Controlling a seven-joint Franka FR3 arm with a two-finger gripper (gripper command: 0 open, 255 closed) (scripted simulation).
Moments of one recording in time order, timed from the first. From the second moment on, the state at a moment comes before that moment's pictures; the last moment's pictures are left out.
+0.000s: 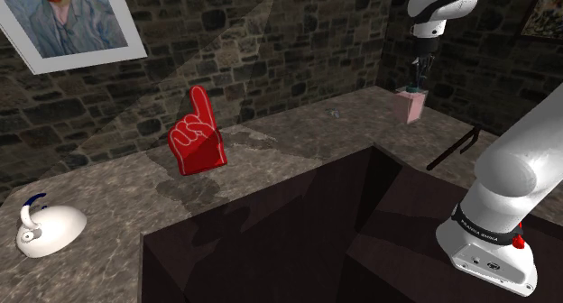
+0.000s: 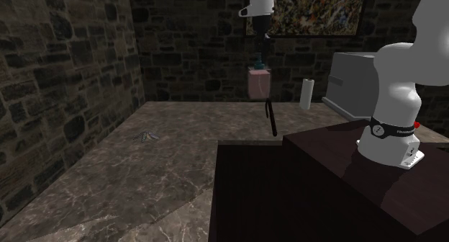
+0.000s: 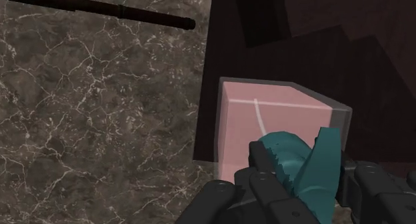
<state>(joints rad) -0.36 -0.20 -0.43 -2.15 -0.13 1.88 -0.56</state>
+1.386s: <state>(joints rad) -0.59 -0.38 -0.73 -2.24 -0.34 1.88 -0.98</state>
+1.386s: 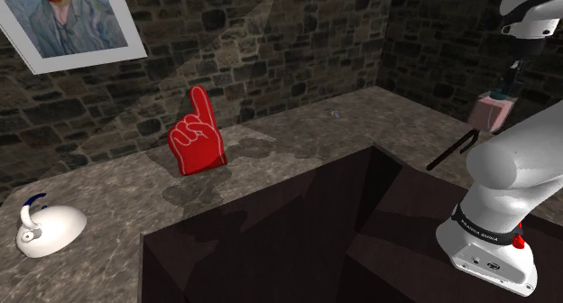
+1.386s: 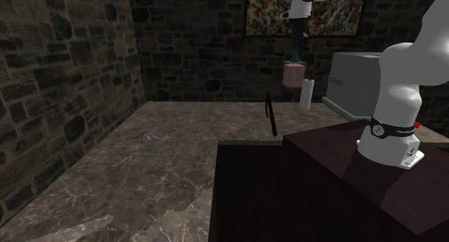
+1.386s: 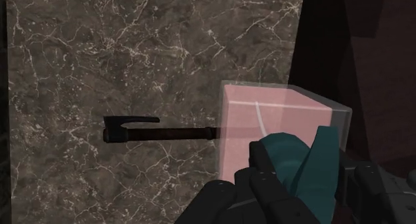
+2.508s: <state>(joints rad) -0.61 -0.11 -1.15 -2.02 -0.21 1.95 -1.50</state>
